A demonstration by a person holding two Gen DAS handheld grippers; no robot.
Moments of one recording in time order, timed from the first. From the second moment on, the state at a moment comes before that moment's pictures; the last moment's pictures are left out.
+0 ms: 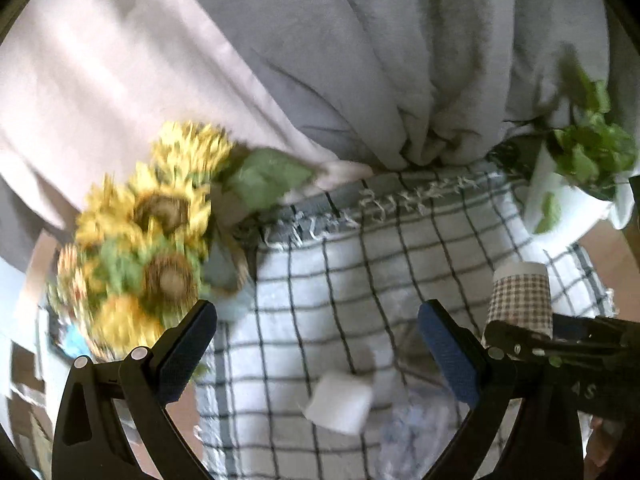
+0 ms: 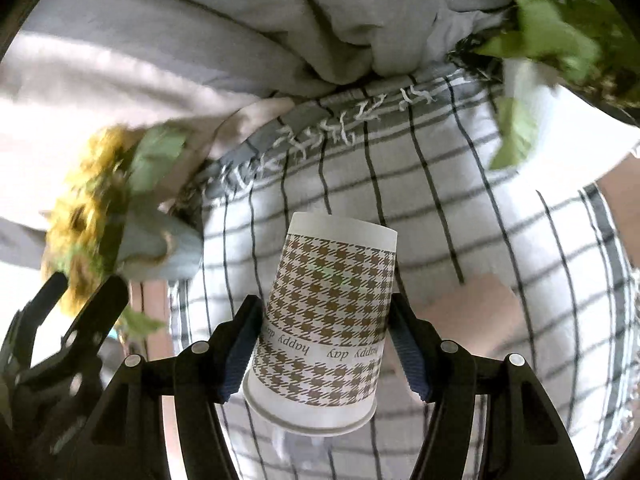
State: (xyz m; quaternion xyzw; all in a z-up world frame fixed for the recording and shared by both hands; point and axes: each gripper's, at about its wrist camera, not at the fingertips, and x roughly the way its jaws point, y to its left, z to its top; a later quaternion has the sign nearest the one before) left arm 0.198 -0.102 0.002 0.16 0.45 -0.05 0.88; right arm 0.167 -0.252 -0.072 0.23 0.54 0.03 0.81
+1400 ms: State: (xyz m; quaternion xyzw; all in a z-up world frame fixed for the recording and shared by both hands) left arm 0.030 -0.022 -0.154 0.09 0.63 0.01 0.78; right arm 0.002 -0.185 -0.174 0.06 0.69 0.06 0.72
